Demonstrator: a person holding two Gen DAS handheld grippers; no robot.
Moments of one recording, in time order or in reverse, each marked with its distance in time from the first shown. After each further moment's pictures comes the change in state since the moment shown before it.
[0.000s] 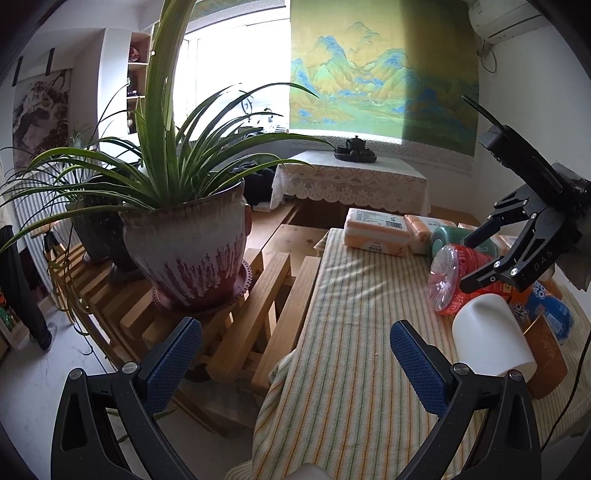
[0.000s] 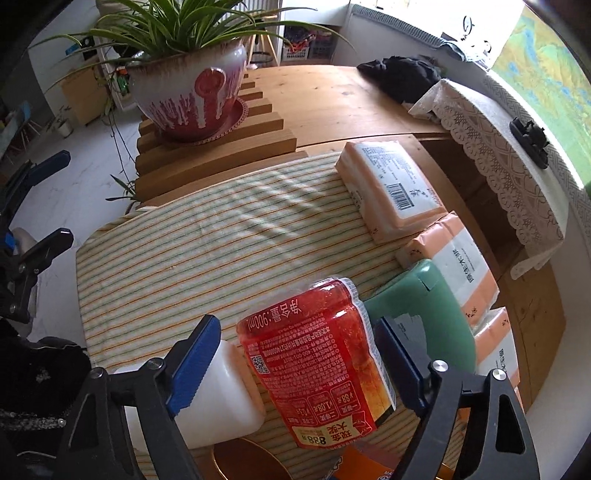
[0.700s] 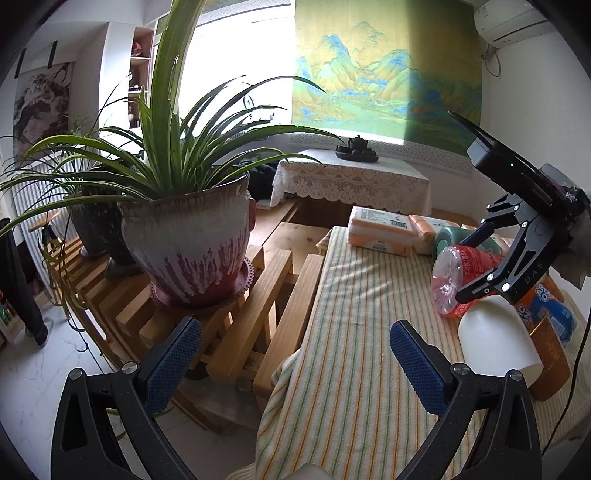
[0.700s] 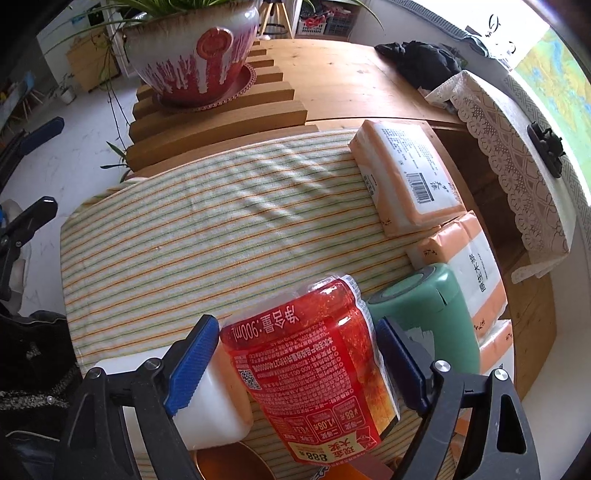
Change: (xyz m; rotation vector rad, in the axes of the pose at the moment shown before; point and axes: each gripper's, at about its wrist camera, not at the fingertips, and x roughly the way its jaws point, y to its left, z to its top) left arm 0.009 0.008 -0.003 -0.017 0.002 -0.007; right arm 0.021 0.005 0.012 -0.073 0.090 -0.038
